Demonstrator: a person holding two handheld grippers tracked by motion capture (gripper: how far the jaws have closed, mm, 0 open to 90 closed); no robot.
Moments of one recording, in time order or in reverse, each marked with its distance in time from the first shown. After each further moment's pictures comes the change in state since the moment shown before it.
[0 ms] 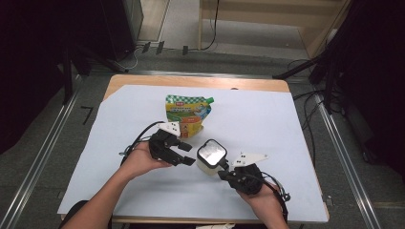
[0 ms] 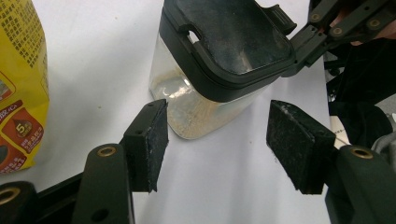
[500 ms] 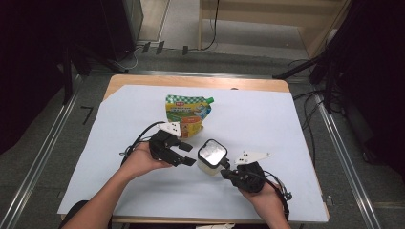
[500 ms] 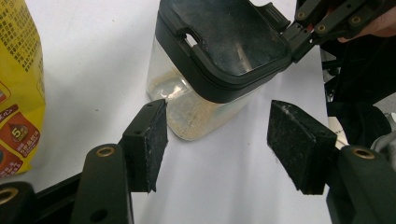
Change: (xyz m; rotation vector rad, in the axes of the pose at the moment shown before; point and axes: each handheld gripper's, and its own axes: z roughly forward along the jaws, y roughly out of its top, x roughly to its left) left arm -0.002 0.001 0.001 -0.004 -0.002 0.010; right arm -0.009 -0.002 -0.001 0.004 -0.006 0.025
